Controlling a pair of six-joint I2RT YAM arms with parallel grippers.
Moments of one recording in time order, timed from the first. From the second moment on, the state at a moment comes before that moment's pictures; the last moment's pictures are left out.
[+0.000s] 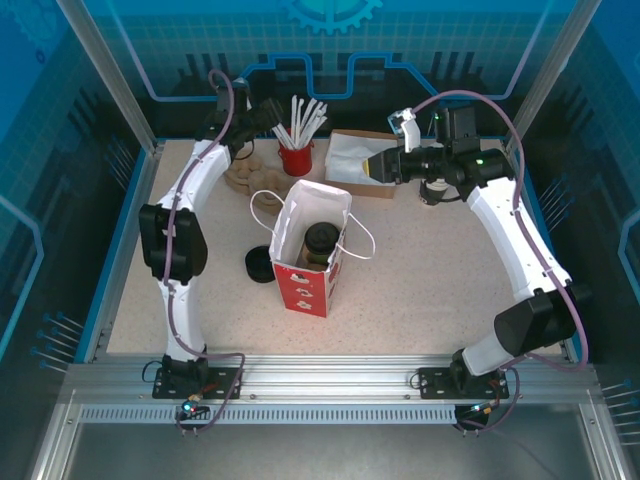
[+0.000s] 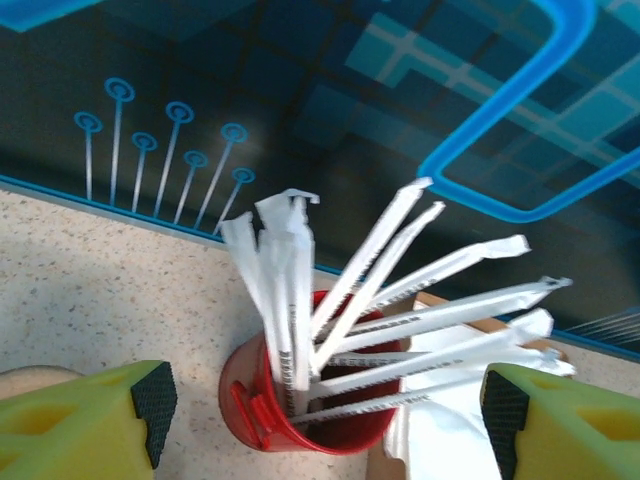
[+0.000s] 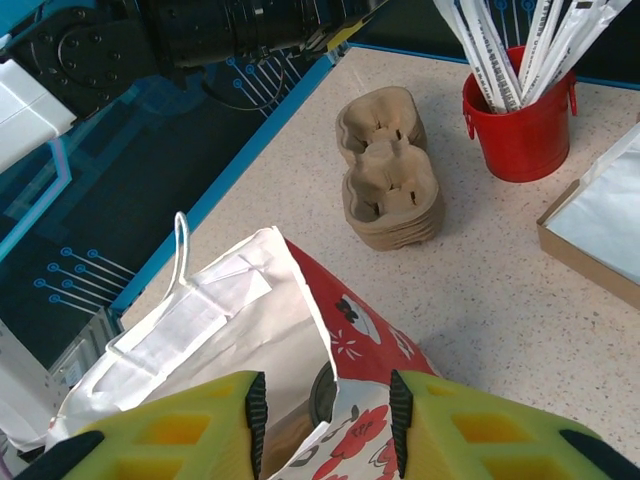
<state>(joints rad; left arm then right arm) -0.11 2.14 2.03 -0.39 0.03 -0.54 0.25 1.53 1.67 -0.78 -0.69 0.12</state>
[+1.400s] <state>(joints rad) -0.01 2.53 2.46 -0.39 0.20 -0.62 0.22 1.53 1.58 -0.75 -0.66 0.04</state>
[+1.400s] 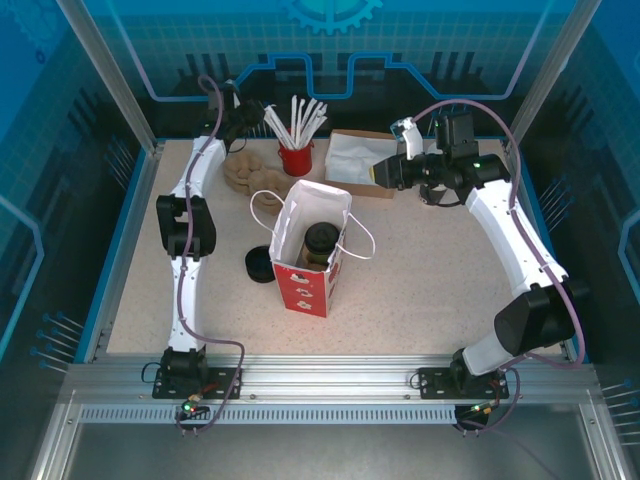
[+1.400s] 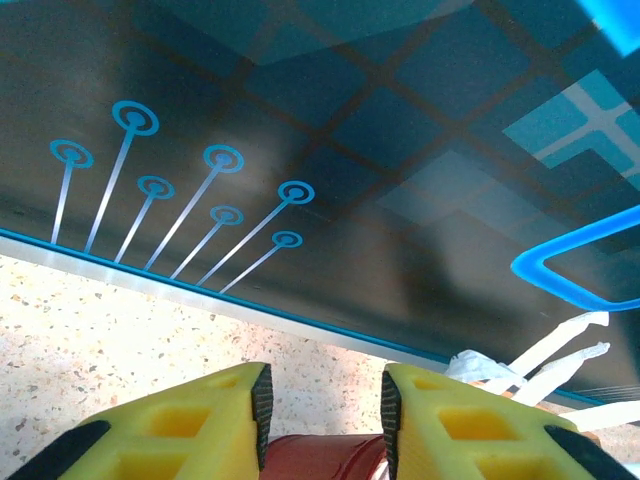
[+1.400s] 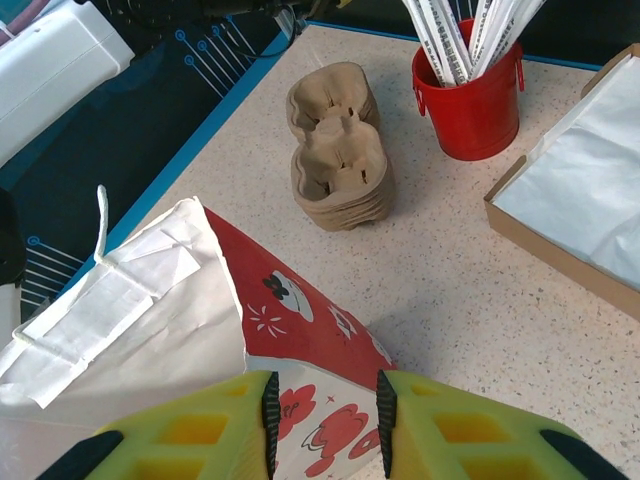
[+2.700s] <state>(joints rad) -0.02 2.41 2.22 -0.34 0.26 -0.68 0.18 1.46 1.51 -0.75 -0.66 0.03</state>
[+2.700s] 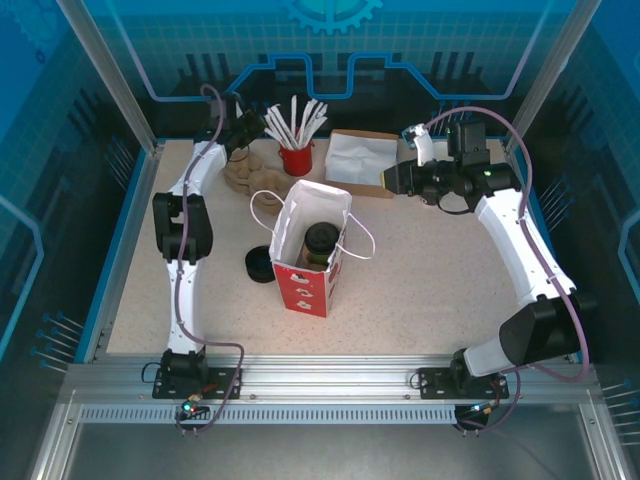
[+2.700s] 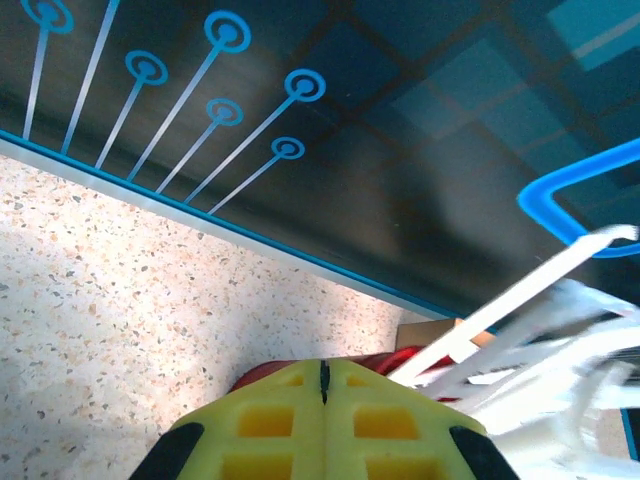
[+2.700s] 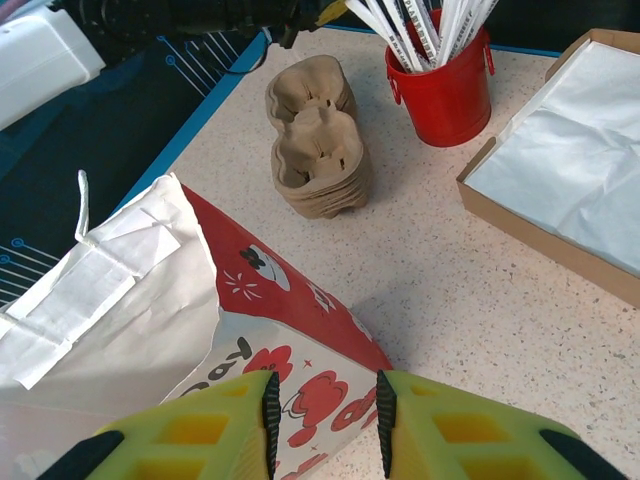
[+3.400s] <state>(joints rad) -0.02 2.30 2.14 -0.32 0.25 -0.68 0.17 1.46 1.50 -0.75 -0.66 0.02</state>
